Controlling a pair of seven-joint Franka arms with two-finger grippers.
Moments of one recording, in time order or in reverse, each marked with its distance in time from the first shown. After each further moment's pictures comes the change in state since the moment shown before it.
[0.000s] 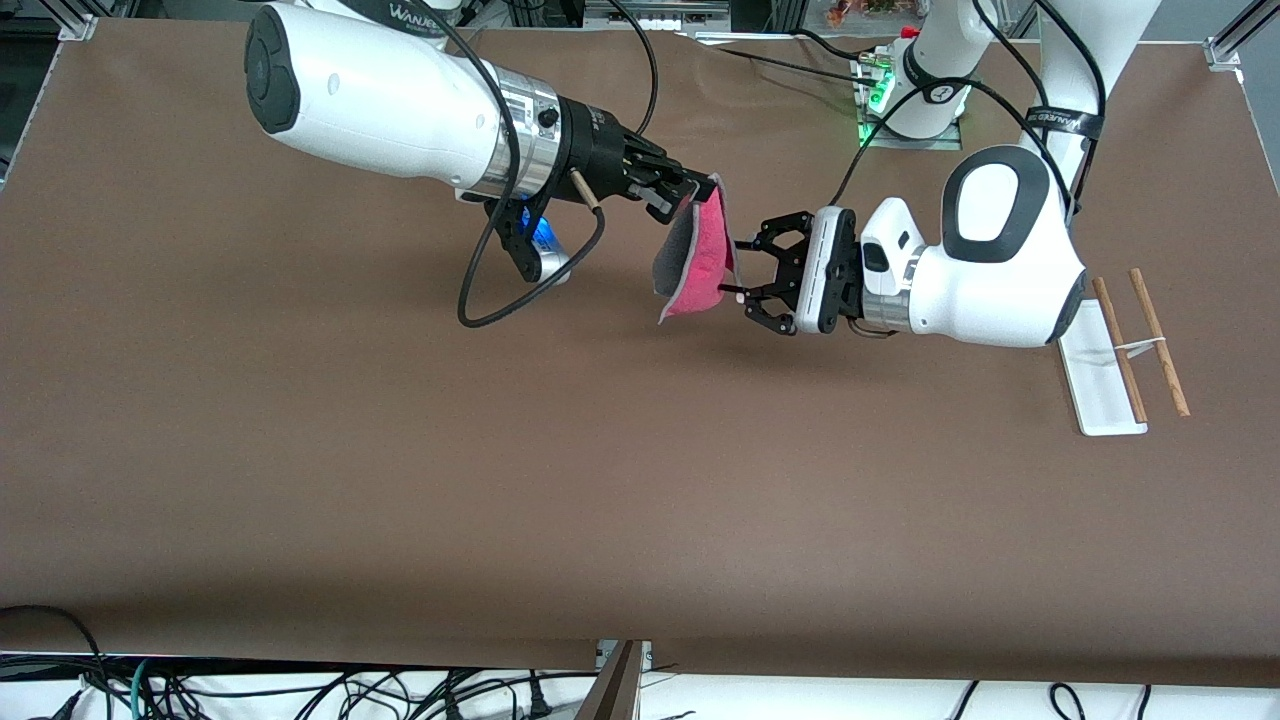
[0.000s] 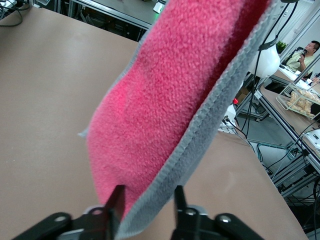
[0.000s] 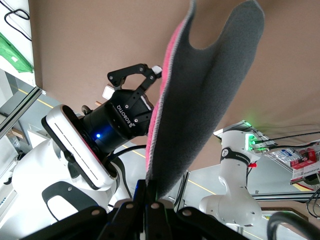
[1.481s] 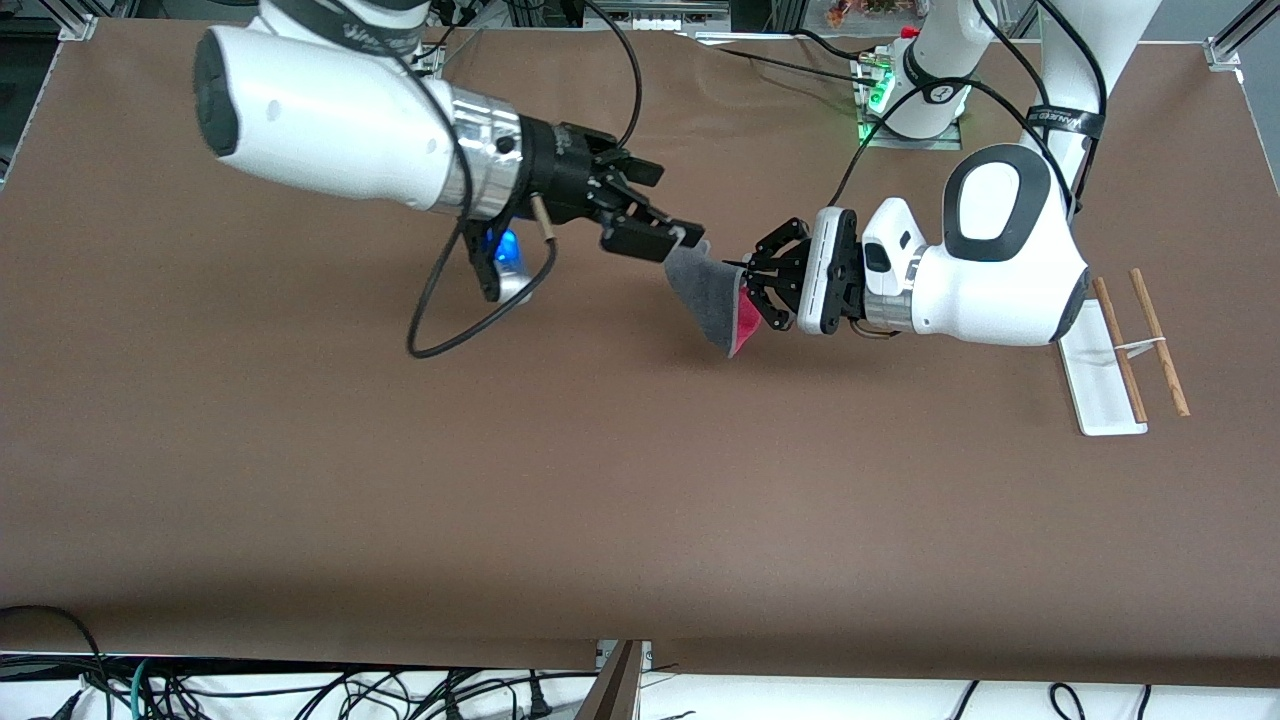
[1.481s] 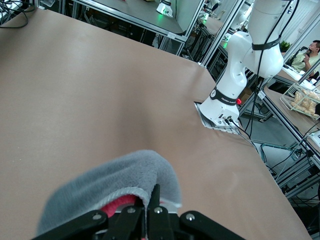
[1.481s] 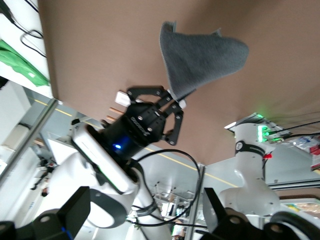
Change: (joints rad) left arm 0.005 -0.002 0.001 0.000 0.000 0.008 0.000; right arm -0.076 -0.001 -0.005 0.000 0.051 0.004 0.053
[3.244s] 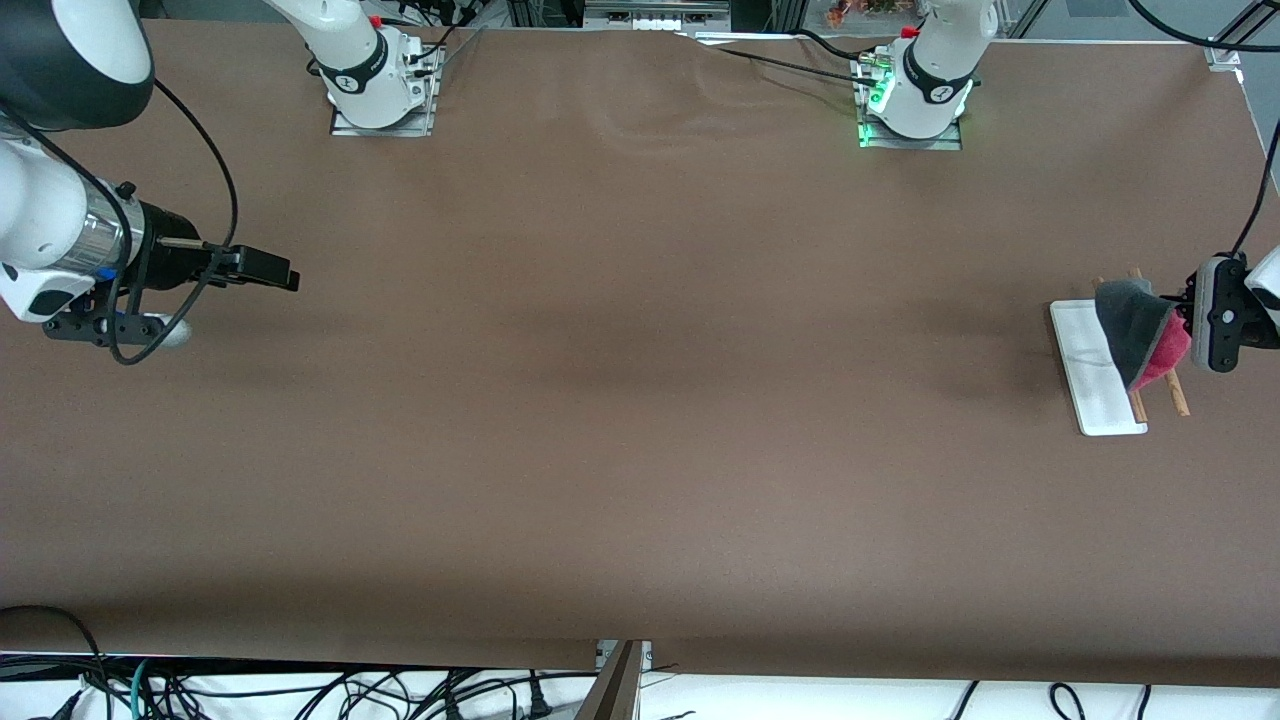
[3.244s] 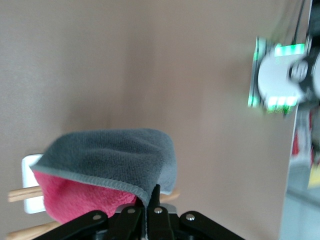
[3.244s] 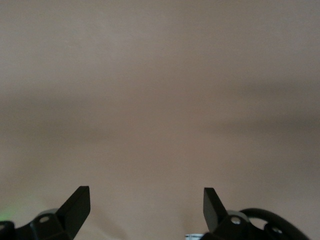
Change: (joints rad) left arm 0.546 0.099 0.021 0.246 1.202 -0.347 0.251; right arm -0.312 -0.359 -0.182 -0.562 -0.651 -0.304 -1.364
